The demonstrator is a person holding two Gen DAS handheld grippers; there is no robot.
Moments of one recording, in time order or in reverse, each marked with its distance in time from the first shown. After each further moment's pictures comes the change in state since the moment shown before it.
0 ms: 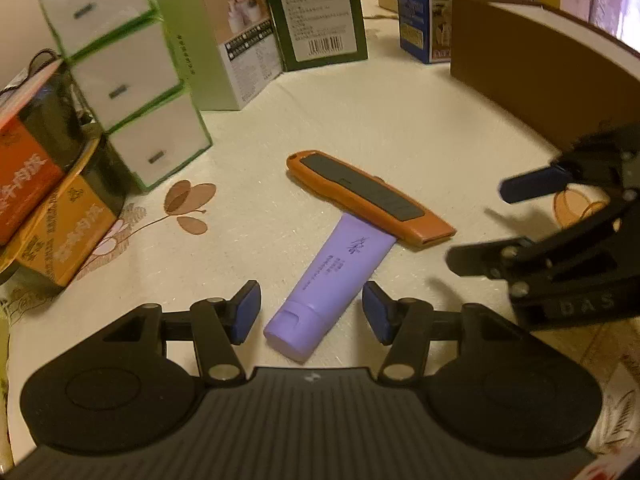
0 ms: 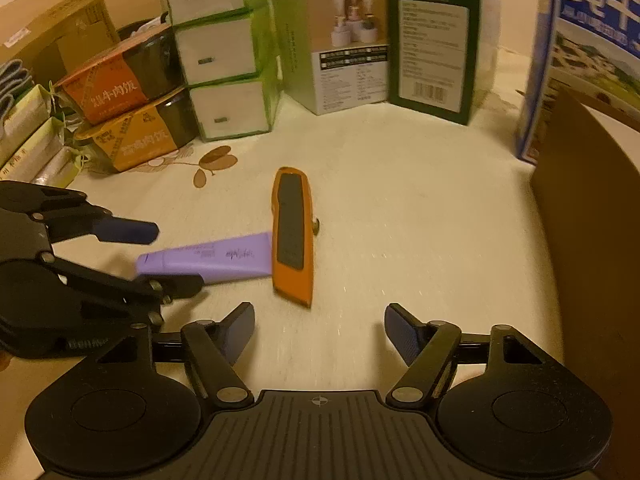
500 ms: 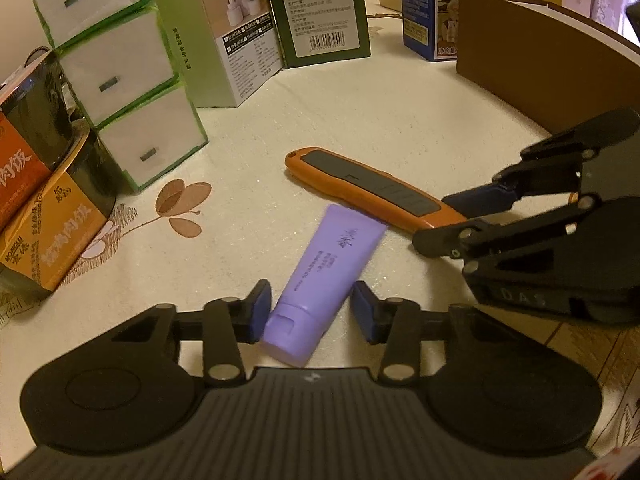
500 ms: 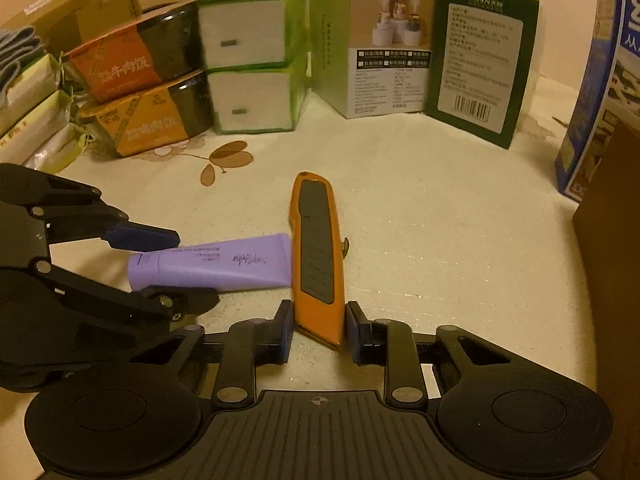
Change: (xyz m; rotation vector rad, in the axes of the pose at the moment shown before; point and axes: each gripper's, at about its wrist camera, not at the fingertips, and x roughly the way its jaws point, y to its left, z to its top) left arm 0.015 0.003 -0.001 -0.014 -0.010 -0.009; right arm 0.032 0.009 0.004 -0.094 -0.018 0.002
